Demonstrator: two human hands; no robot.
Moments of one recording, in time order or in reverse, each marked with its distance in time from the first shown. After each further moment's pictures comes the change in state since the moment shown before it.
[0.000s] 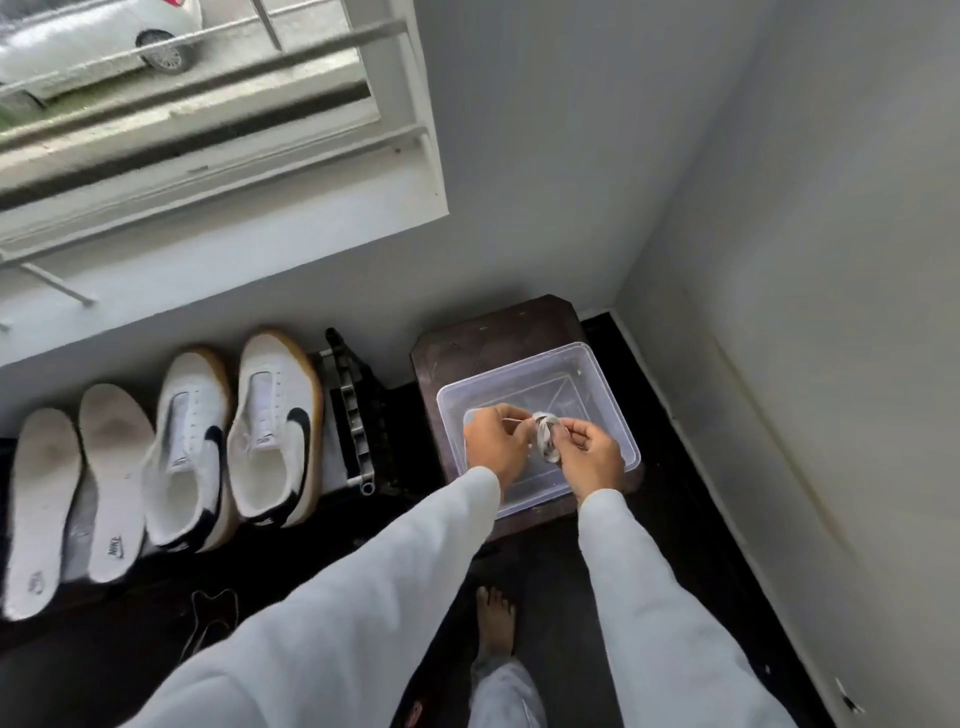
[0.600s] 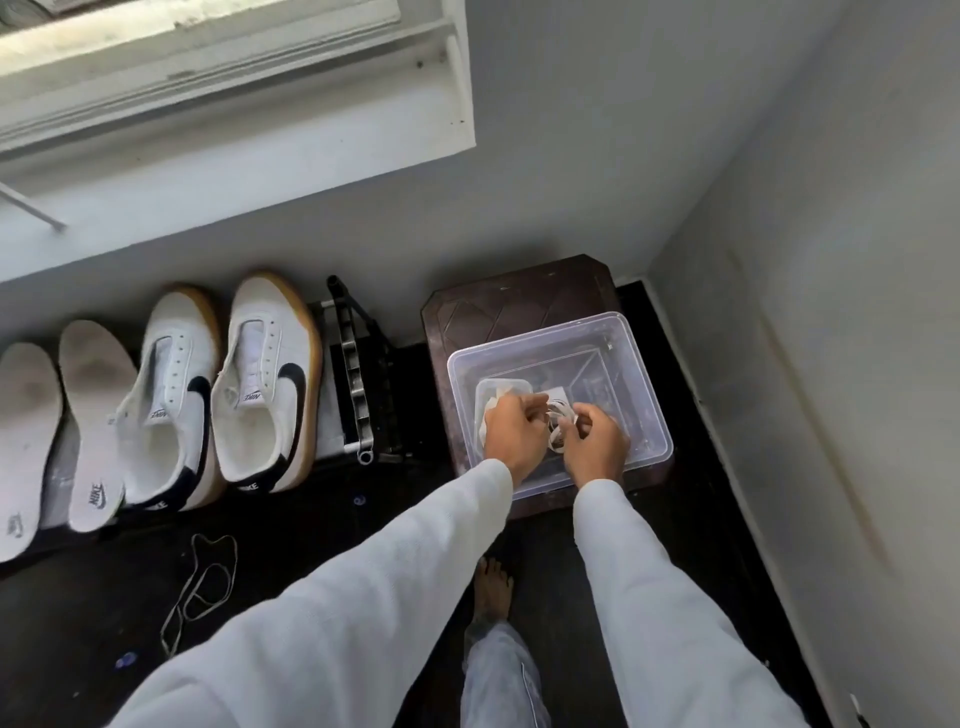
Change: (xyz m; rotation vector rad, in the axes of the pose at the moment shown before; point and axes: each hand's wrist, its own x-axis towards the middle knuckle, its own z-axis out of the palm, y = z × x) left_hand 0.026 -0.040 0.027 -0.014 -0.078 -0.099; right_hand 0.044 0.047 0.038 -0.340 0.036 -0.087
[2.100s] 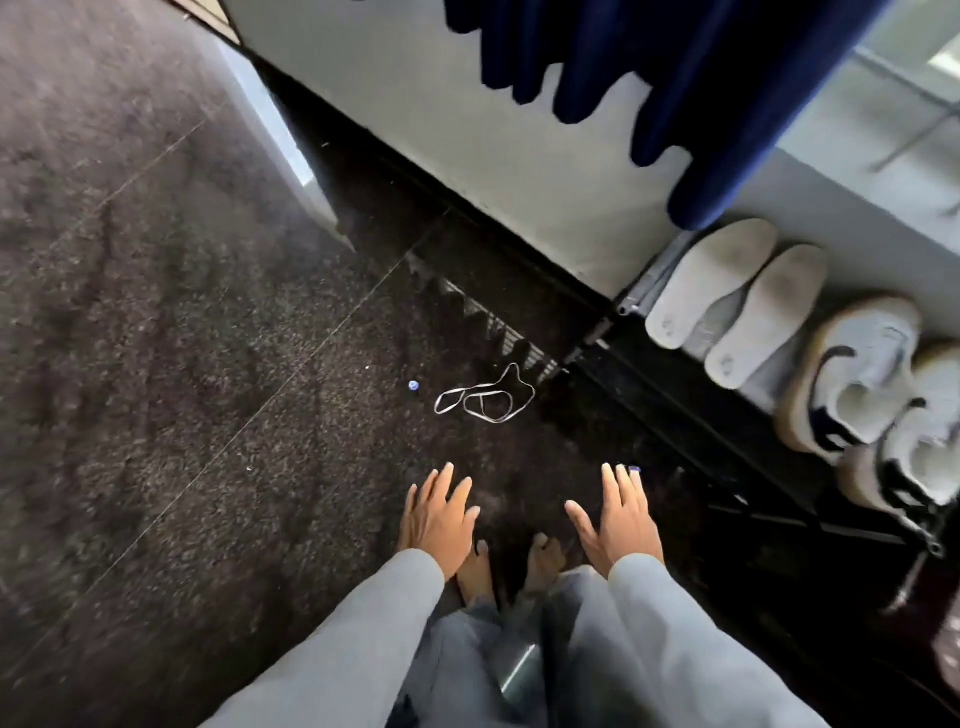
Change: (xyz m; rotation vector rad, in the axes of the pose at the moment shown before) left_hand -0.379 -0.558 -0.481 0.308 0.314 -0.403; right_hand -0.548 -0.013 0.371 -1.251 -0.626 -0.956
